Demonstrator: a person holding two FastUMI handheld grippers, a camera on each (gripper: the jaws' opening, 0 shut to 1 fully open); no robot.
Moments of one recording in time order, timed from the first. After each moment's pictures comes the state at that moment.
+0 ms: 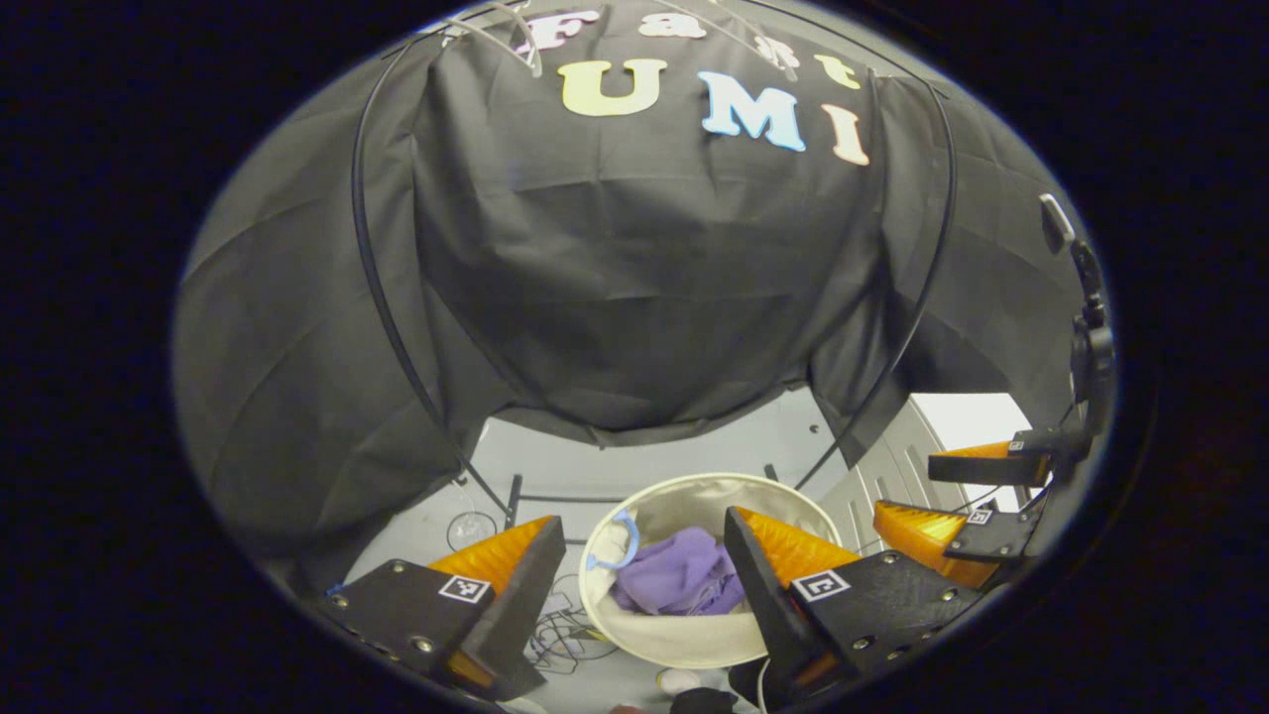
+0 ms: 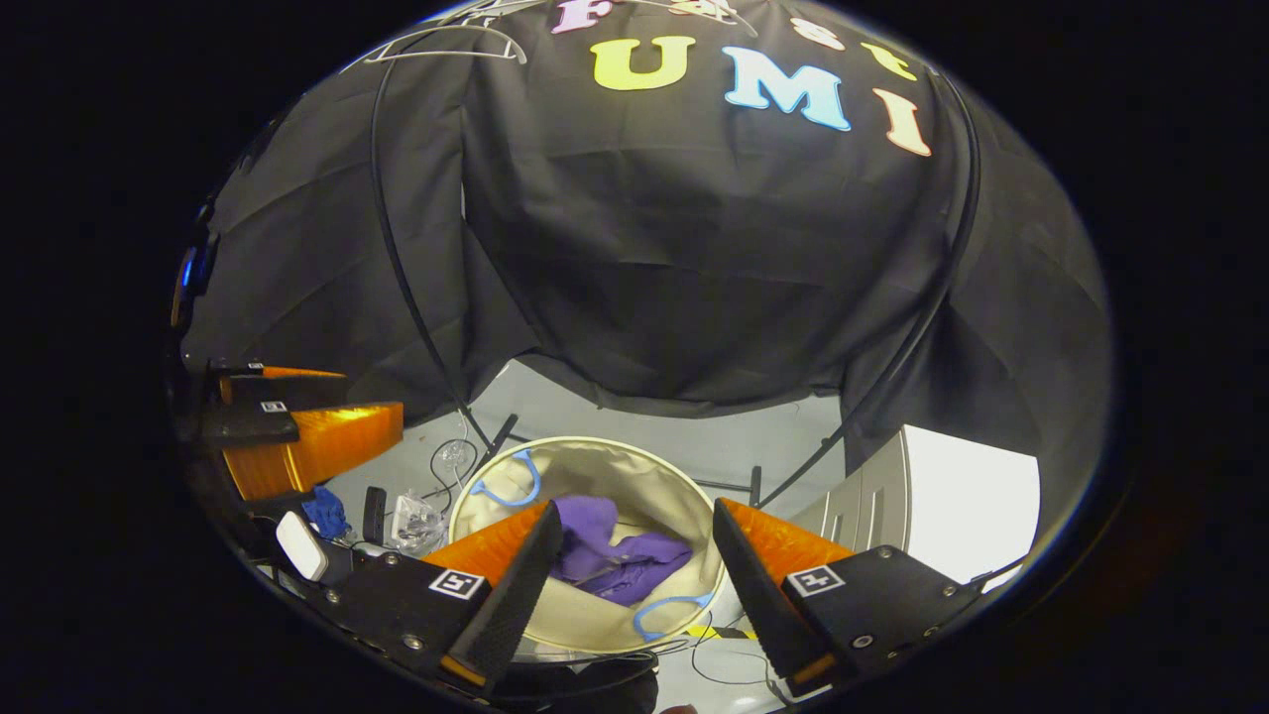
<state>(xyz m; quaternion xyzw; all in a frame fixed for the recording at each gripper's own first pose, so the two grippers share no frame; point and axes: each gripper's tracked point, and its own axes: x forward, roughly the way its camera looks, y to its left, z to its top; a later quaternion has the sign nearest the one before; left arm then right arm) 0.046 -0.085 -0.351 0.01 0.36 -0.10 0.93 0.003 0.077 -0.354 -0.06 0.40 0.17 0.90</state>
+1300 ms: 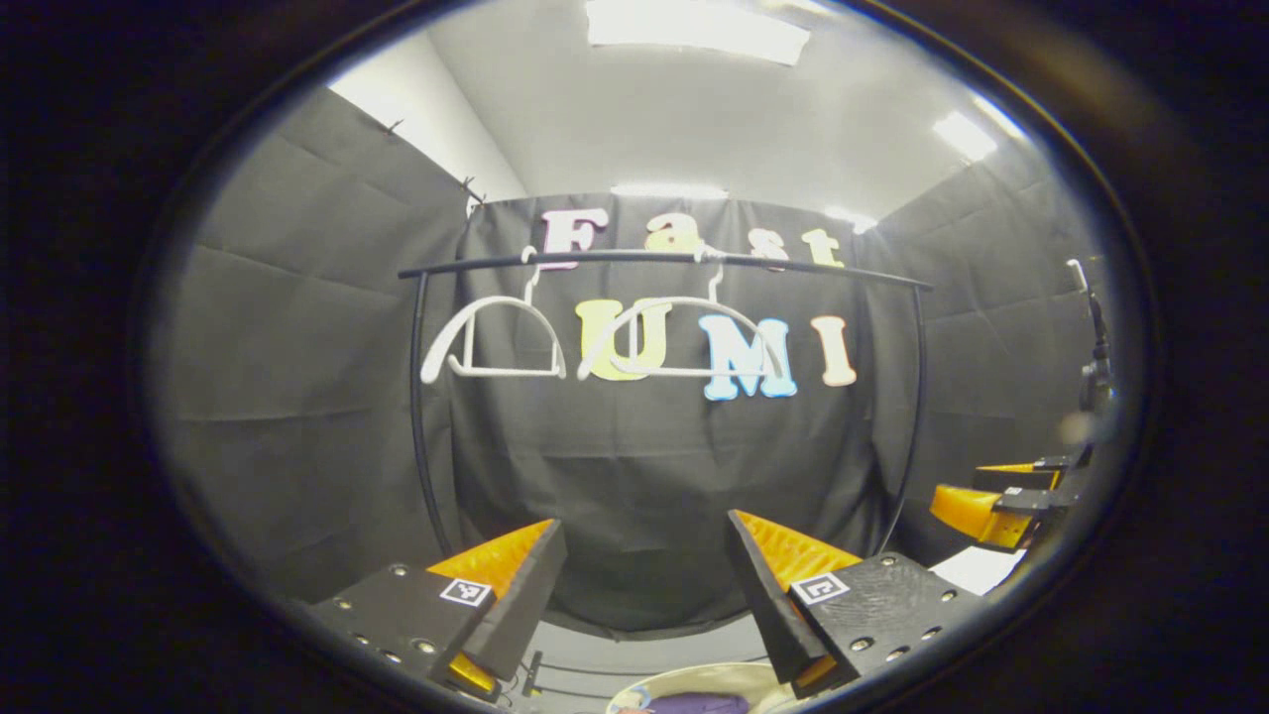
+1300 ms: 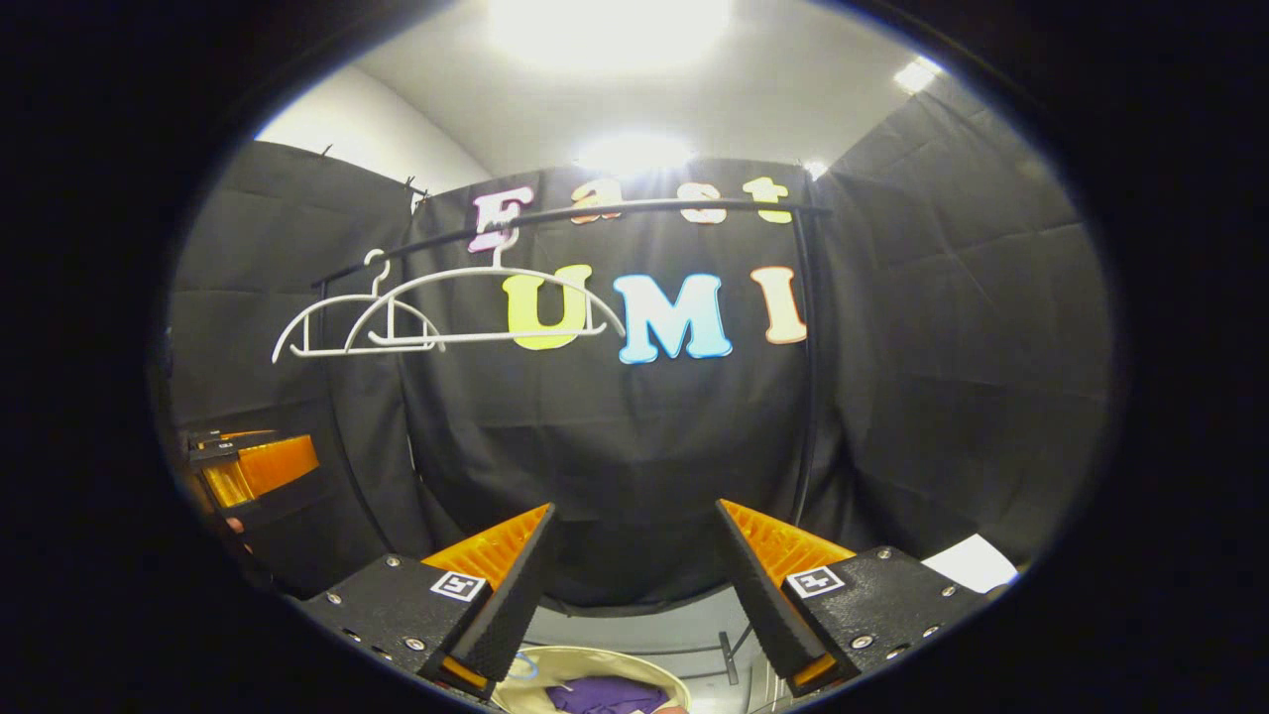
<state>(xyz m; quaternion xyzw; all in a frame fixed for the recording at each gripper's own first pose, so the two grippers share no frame) 0.086 -0.054 -0.002 -0.01 0.02 -0.08 1.00 0.076 0.001 -0.038 0.04 0.08 0.07 0.99</state>
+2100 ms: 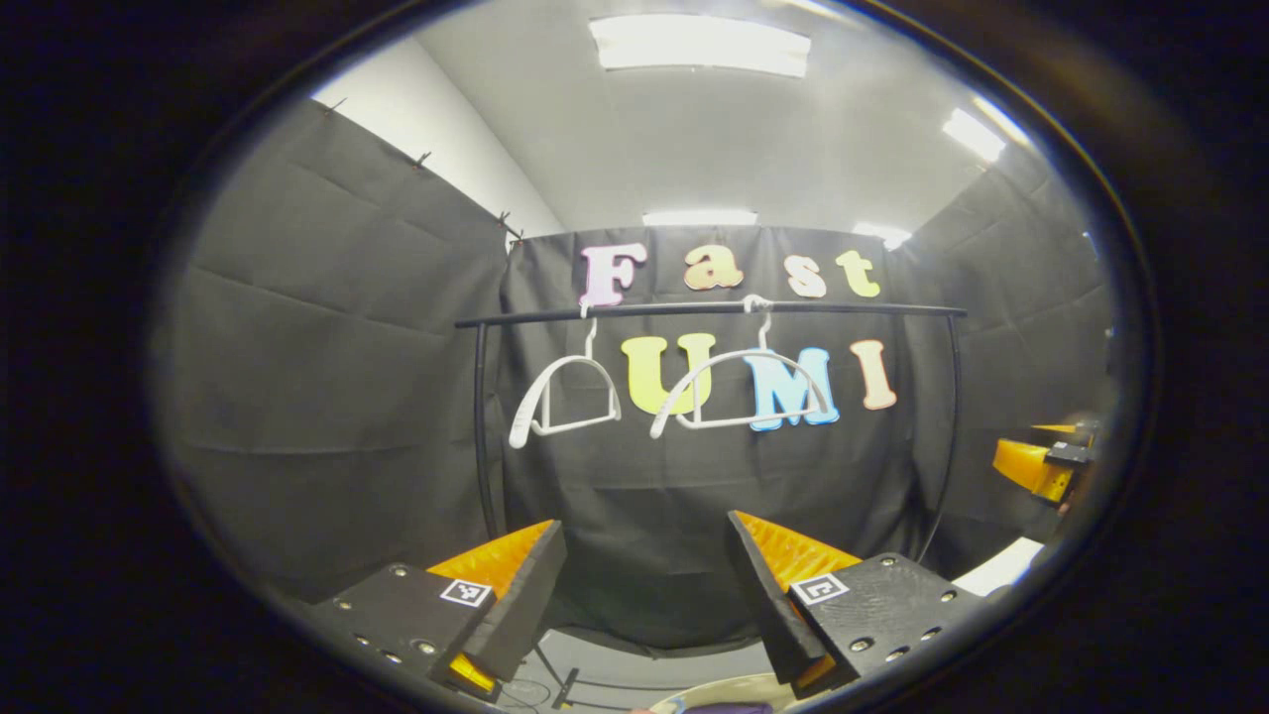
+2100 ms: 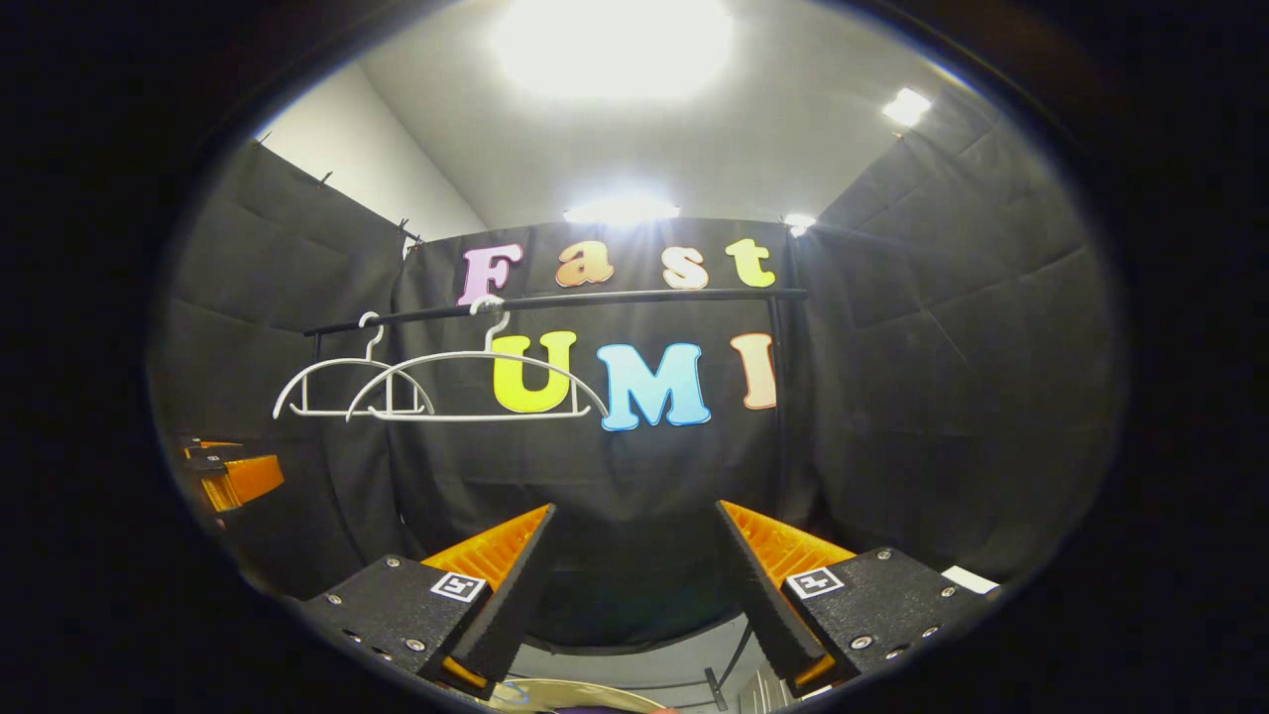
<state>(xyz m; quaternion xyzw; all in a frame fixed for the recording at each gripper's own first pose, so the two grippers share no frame) 0.064 0.001 0.034 0.01 -0.02 -0.02 1.00 0.067 -0.010 0.021 0.03 0.00 0.04 1.00</state>
